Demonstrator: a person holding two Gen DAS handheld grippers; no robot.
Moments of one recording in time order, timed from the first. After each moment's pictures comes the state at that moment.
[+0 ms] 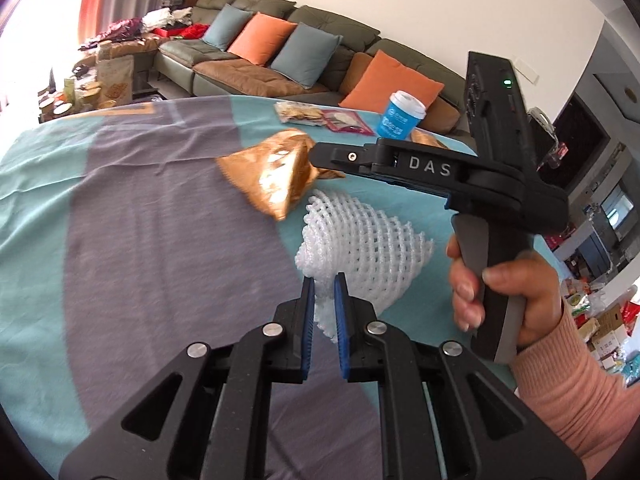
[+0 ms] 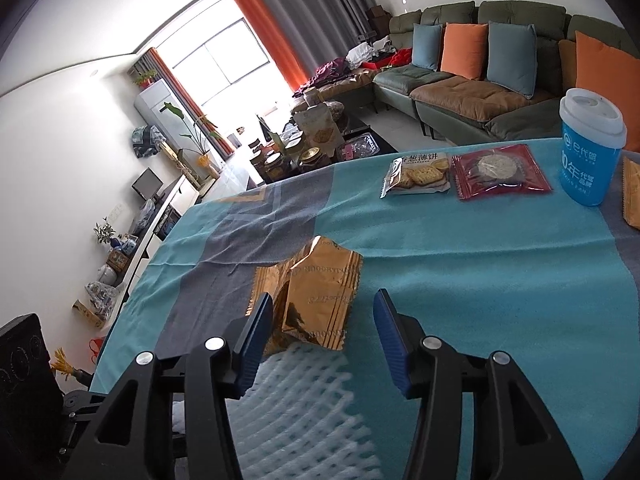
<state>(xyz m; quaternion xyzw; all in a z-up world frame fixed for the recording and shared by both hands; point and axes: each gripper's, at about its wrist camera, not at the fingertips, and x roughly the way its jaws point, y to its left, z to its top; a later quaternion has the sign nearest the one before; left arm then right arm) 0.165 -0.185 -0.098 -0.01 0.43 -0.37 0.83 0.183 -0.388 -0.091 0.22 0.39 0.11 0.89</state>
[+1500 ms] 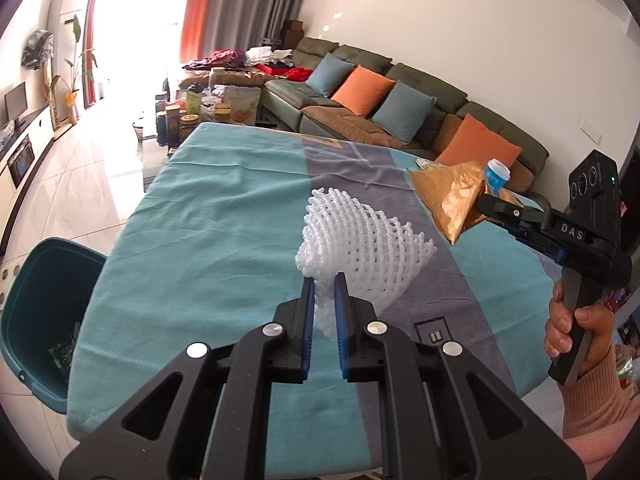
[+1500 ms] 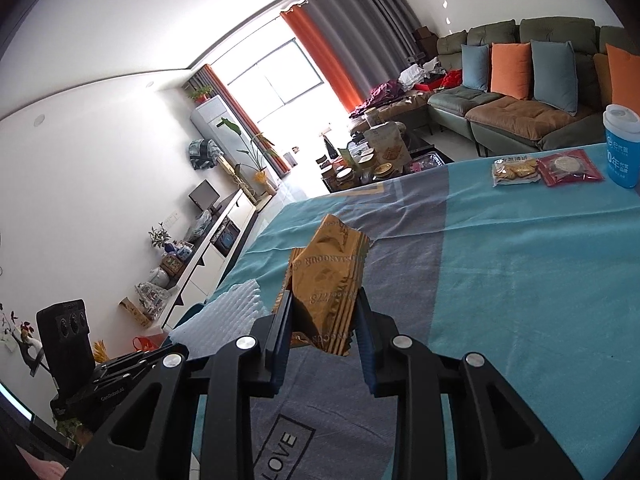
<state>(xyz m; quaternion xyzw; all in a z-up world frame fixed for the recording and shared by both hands) 0.099 0.013 -0.058 -0.05 0.37 -0.20 0.91 0.117 -0.310 -0.054 0.24 0.32 0.20 0.90</state>
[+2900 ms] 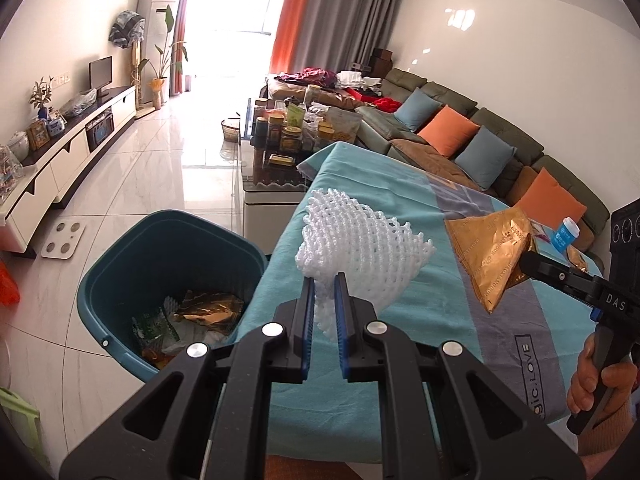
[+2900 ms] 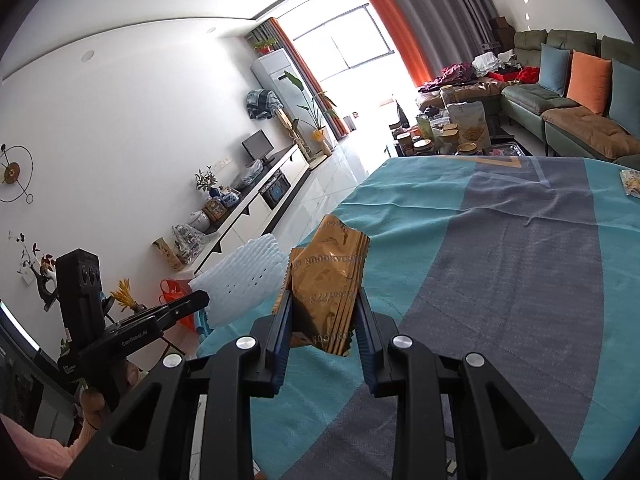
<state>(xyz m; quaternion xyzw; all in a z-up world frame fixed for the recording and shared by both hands) 0.072 0.136 -0.047 -0.10 0.34 -0.05 0.93 0.119 -0.175 -0.041 0.17 0.34 0.31 0.87</state>
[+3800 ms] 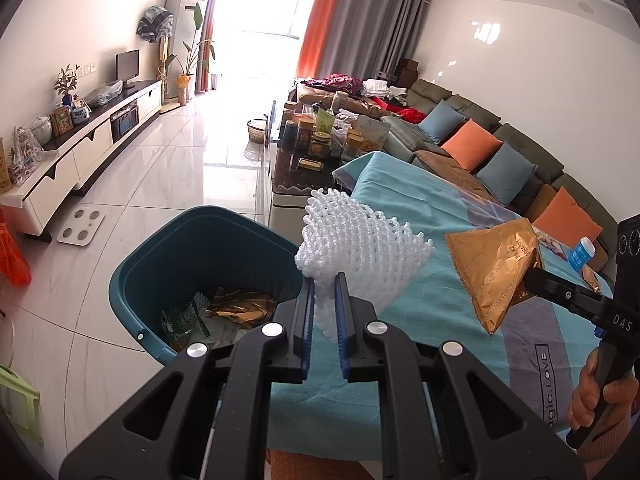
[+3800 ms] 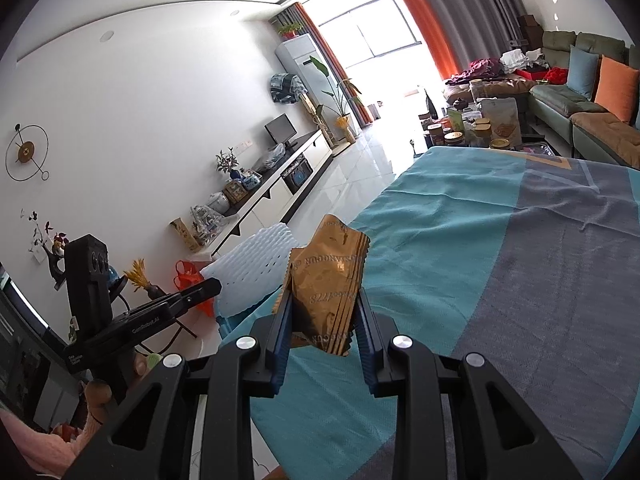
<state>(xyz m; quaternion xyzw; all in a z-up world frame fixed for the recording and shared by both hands) 0.055 0.160 -0.046 -0.12 0.34 0.00 0.93 0.126 -0.133 -0.041 0.15 0.35 0.35 0.86</state>
